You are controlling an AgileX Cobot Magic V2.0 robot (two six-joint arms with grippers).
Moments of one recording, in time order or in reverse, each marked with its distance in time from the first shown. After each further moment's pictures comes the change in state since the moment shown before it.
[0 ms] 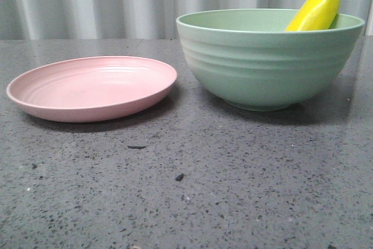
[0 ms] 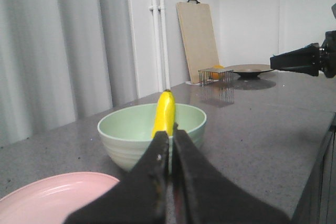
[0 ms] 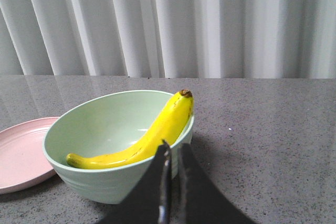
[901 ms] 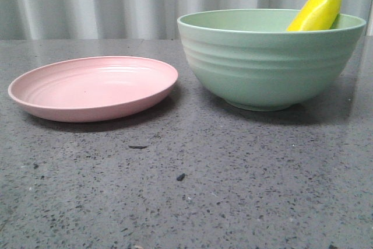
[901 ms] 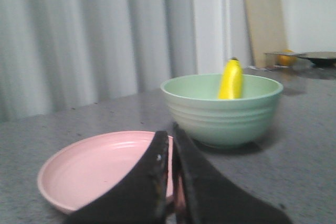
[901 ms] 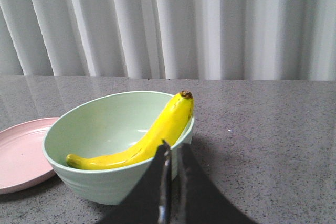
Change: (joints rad) left arm 0.241 0.000 0.241 0.095 -0.257 -0.116; right arm 0.000 -0.004 0.001 -0.006 -0.004 -0.002
